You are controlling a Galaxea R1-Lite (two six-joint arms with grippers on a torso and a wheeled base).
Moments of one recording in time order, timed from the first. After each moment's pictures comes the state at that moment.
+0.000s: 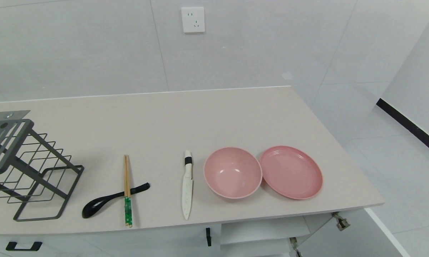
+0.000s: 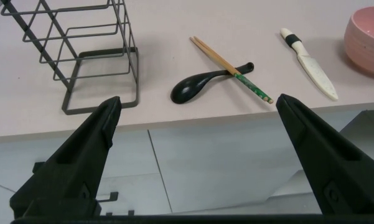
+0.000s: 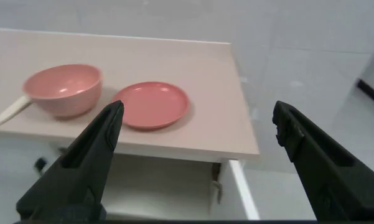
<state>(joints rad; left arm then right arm) 0.00 0.00 0.00 0.00 -0.03 0.03 0.00 0.00 0.00 -0.18 0.23 -0.03</state>
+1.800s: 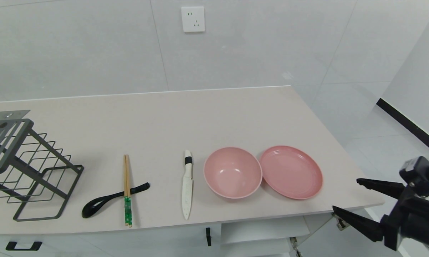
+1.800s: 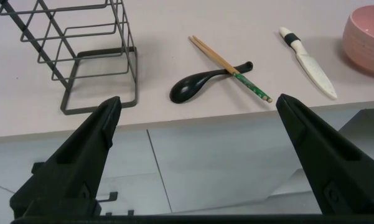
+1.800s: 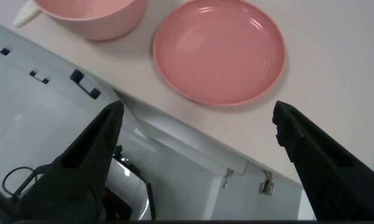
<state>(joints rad) 0.00 0.00 0.00 0.00 -0.04 0.03 0.21 1.29 -0.18 -0.69 0.32 -0.23</state>
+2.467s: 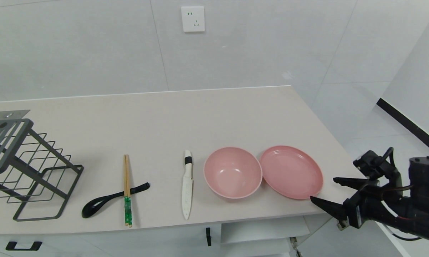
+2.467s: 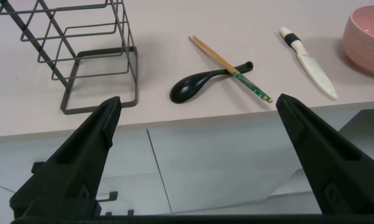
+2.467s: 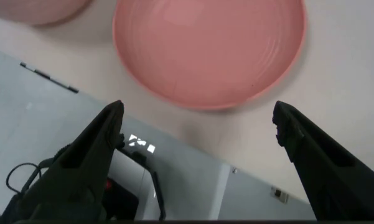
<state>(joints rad) 0.00 0.00 0.00 0.00 -0.04 0.02 0.19 1.64 -0.24 -0.86 0.32 -0.19</state>
